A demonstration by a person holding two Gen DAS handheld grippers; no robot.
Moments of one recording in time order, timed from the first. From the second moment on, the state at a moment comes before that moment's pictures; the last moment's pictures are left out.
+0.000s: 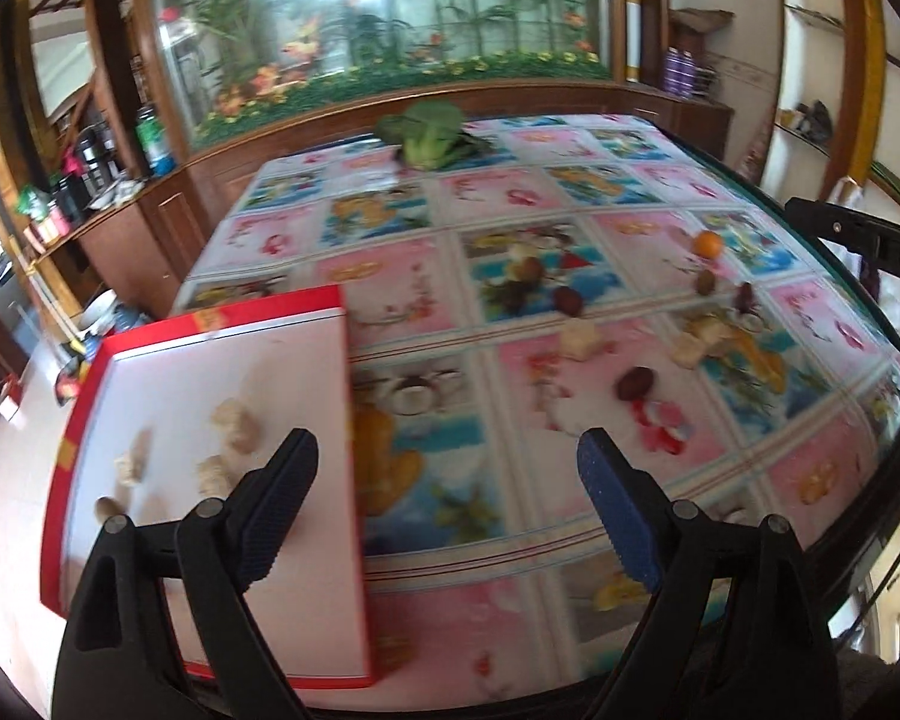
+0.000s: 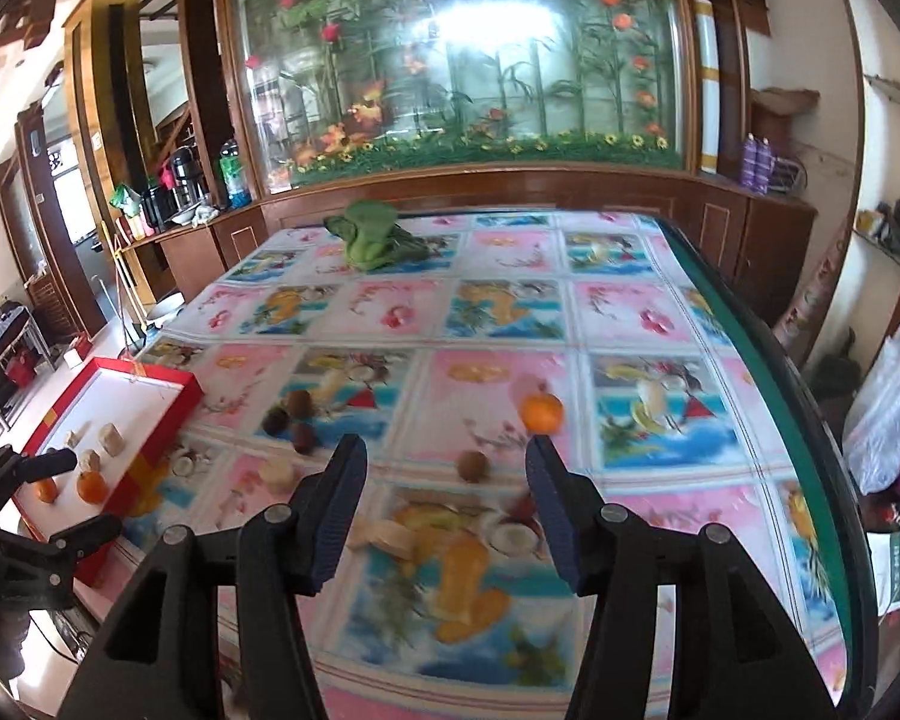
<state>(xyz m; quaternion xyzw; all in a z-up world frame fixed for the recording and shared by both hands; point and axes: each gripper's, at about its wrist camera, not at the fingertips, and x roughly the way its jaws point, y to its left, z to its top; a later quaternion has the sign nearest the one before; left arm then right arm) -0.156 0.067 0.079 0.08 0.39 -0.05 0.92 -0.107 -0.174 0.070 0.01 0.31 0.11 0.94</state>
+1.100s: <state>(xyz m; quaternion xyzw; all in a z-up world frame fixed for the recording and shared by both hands) -0.115 -0.011 0.051 0.12 0.44 -0.17 0.88 -0.050 -0.136 -0.014 0.00 0.43 0.19 0.88</state>
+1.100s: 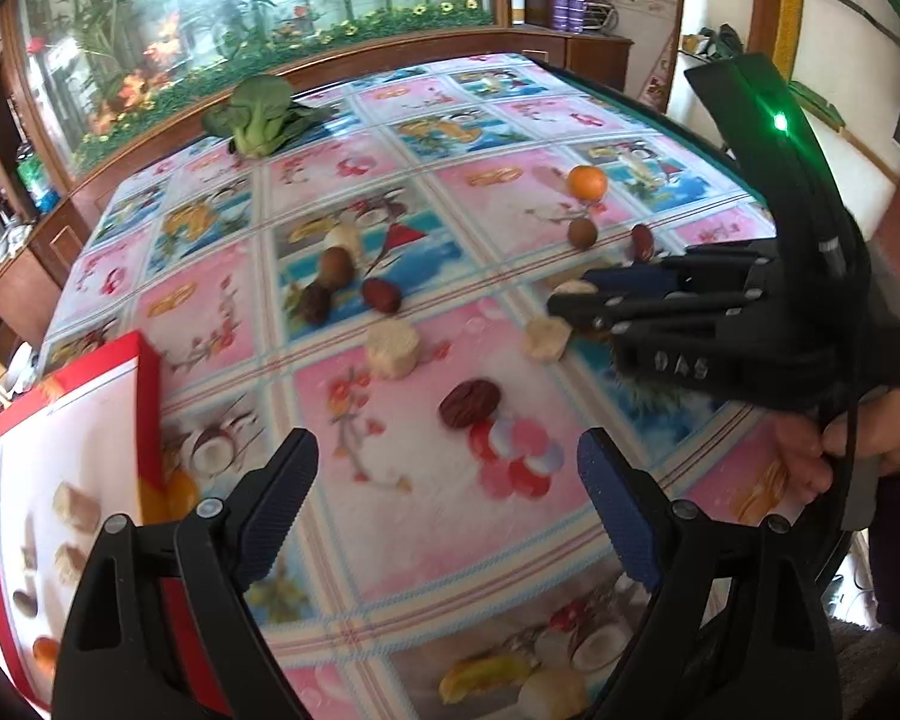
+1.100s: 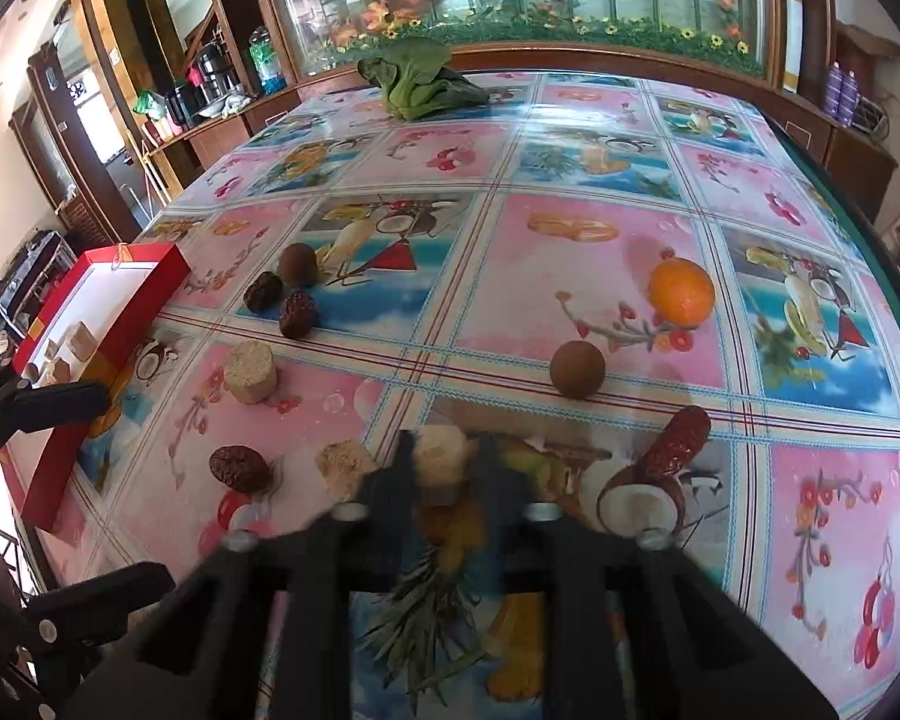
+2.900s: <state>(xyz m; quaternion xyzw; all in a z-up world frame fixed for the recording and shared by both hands) -0.156 0.084 0.097 0.02 0.35 -0.07 0.93 -0.108 -0.032 0.019 0.00 0.37 0.33 0.87</state>
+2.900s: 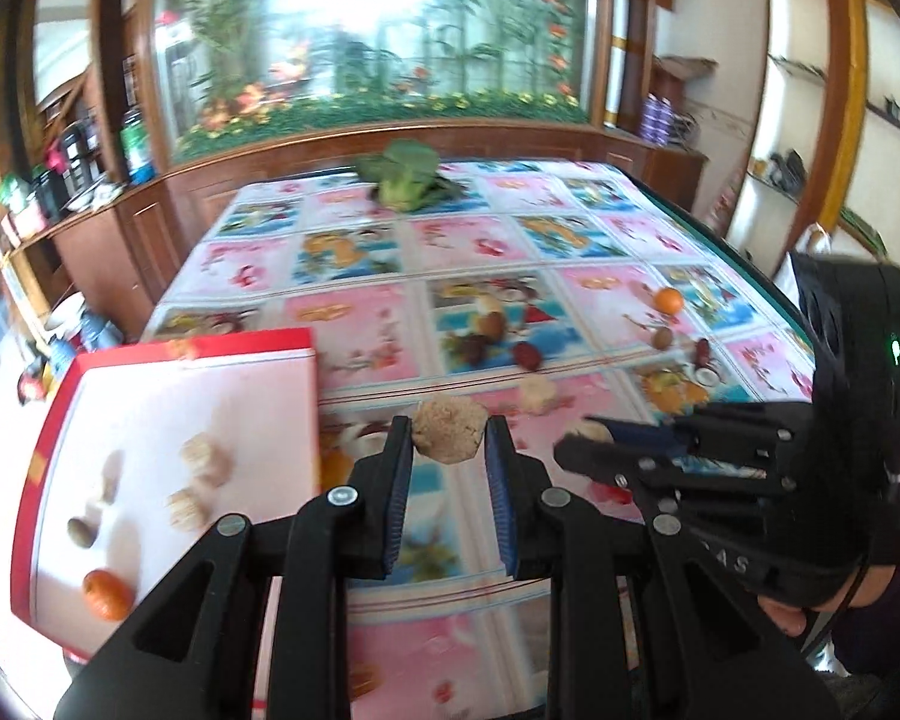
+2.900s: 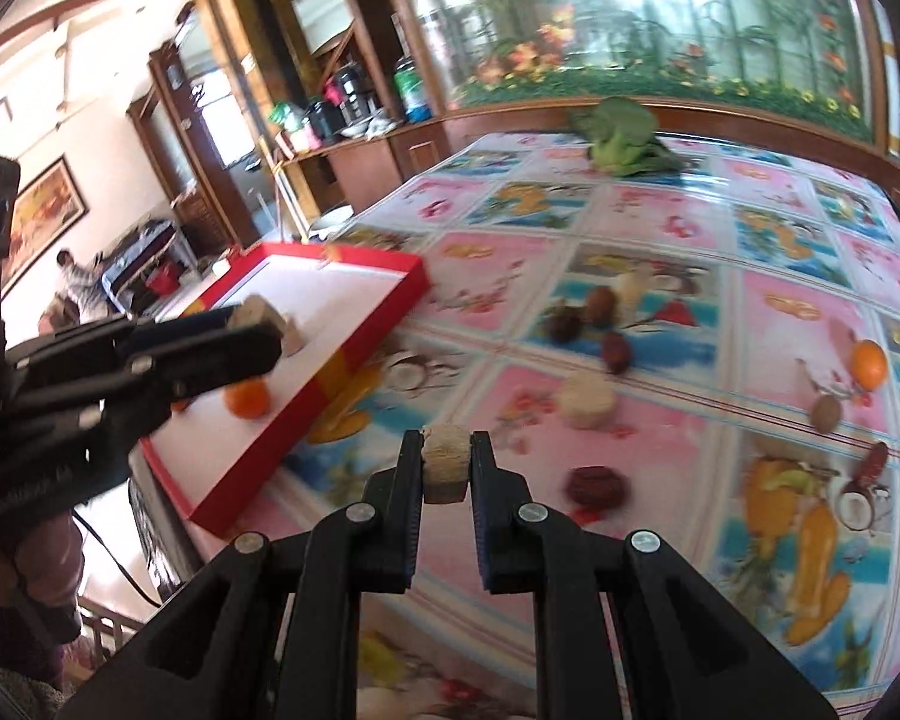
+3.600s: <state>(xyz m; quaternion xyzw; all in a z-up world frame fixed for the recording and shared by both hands) -0.188 0.213 0.096 -0.07 0.32 0.05 0.94 -0.125 0.101 0.046 -0.08 0.34 0.41 0.84</state>
